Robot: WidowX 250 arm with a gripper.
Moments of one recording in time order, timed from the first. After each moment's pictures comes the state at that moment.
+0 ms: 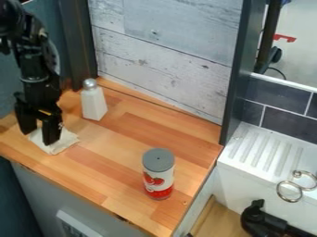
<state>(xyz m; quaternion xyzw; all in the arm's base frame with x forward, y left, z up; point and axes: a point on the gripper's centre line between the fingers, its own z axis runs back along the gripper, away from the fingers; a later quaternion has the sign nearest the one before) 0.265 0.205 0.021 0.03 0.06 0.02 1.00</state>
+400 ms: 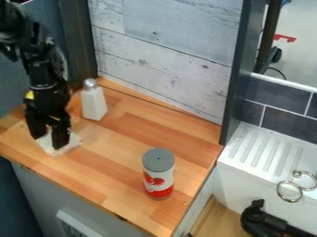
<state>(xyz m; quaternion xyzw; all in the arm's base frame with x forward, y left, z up) 0.275 0.193 0.007 0.02 0.04 0.01 1.00</state>
